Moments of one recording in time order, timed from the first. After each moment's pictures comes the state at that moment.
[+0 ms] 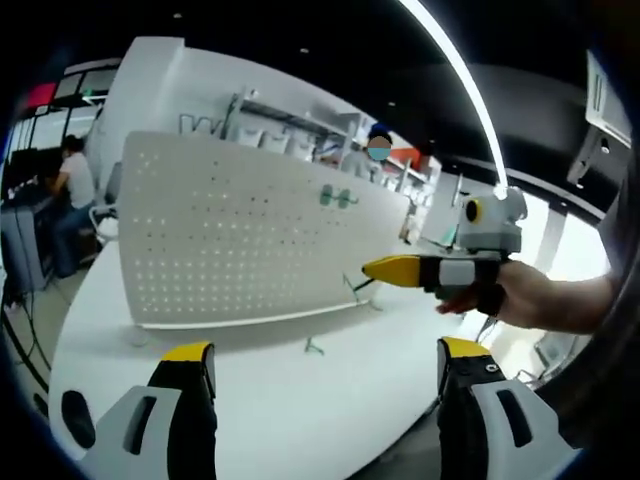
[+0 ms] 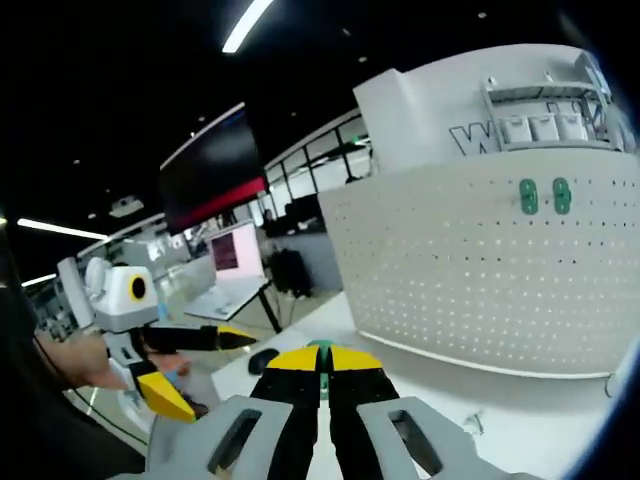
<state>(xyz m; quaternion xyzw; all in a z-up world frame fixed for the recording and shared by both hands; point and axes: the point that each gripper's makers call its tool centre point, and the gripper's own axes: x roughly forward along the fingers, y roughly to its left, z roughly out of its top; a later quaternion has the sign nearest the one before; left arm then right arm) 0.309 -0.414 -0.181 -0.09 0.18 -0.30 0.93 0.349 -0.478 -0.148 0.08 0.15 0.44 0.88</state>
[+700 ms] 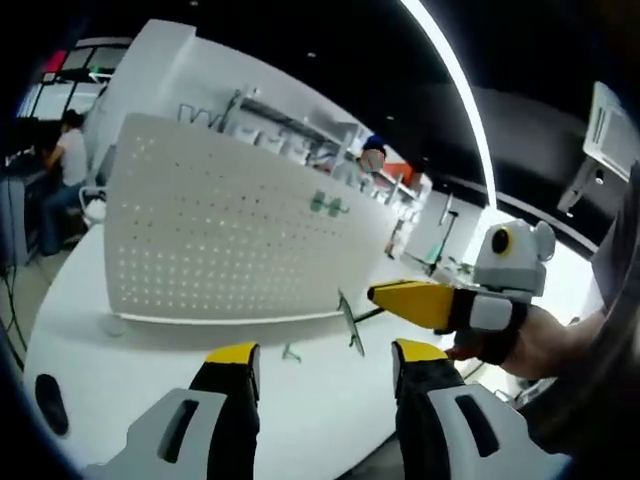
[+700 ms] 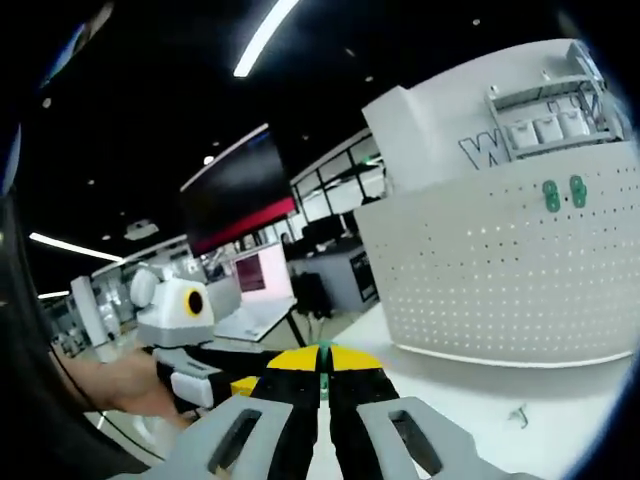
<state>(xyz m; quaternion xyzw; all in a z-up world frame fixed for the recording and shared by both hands) 0.311 -0.421 -0.175 -0.15 0.17 -0.33 0.92 0.309 -0.441 -0.133 0.12 0.11 0.46 0.87</state>
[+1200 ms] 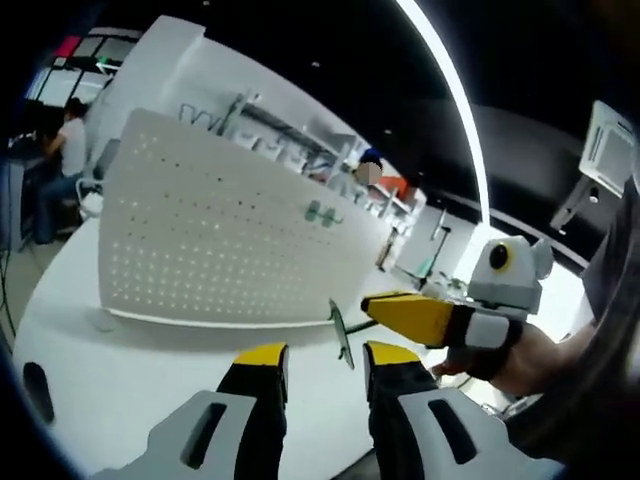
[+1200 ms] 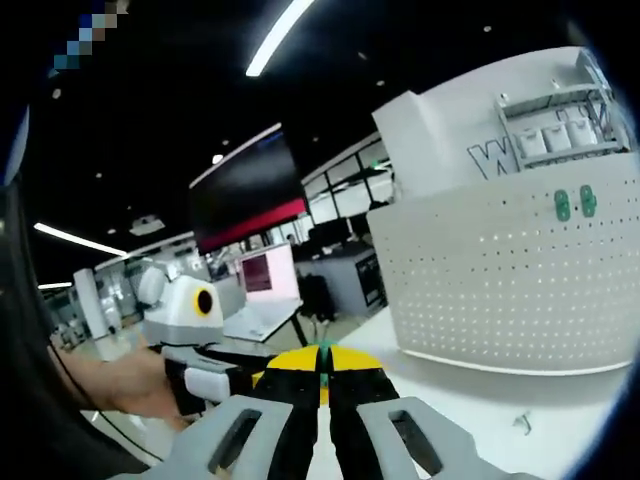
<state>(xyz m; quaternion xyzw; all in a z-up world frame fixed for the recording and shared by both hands) 0.306 -0.425 -0.168 -0.19 0.16 -0.34 0.91 0.302 -0.431 -0.131 0.10 0.09 0.47 0.87</state>
